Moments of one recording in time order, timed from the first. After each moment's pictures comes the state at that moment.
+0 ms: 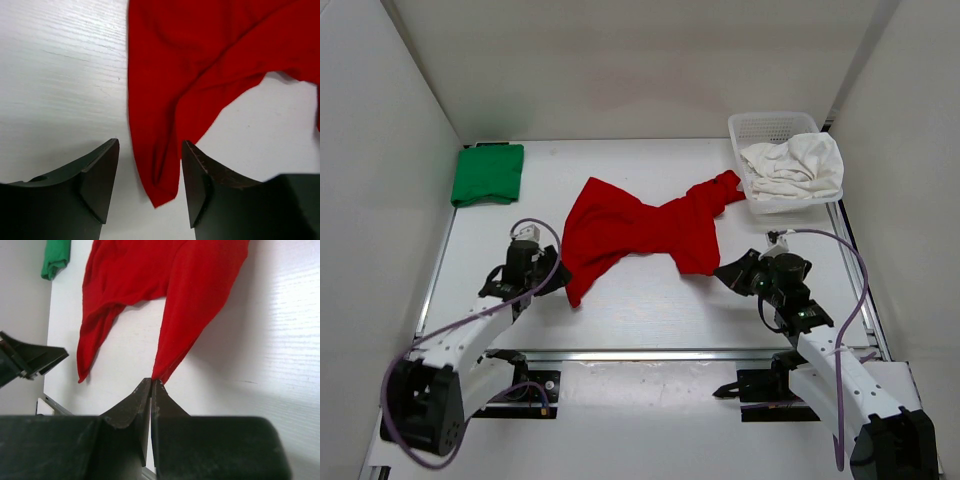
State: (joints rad) left arm -0.22 0.96 0.43 -0.23 0.01 -0.56; right arm 0.24 0.71 0.28 0.01 -0.33 0.75
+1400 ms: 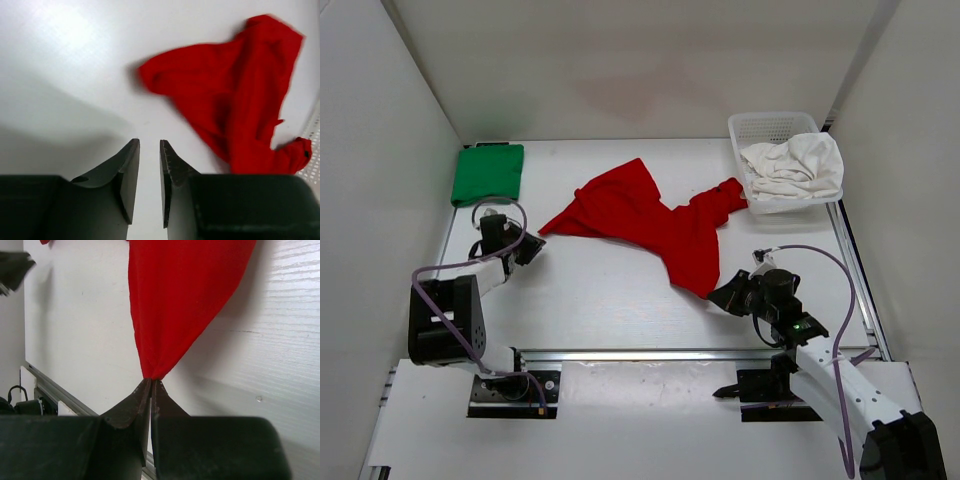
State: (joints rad) left arm 0.08 1.47 0.63 0.14 0.16 -0.82; right arm 0.32 0.65 0.16 -0.04 -0.34 0.73
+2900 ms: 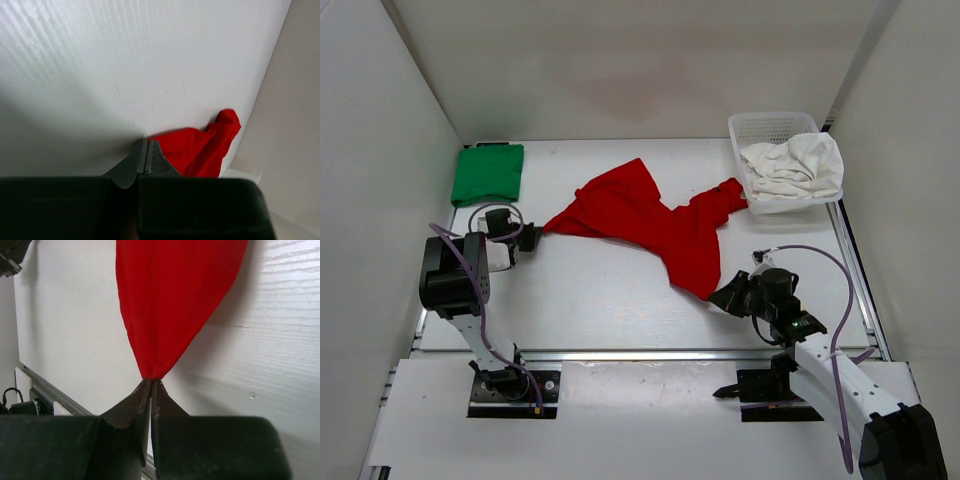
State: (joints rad) left arm 0.12 1.79 0.68 0.44 0.10 -1.34; right arm 0.31 0.69 0.16 -0.04 -0.34 0.73
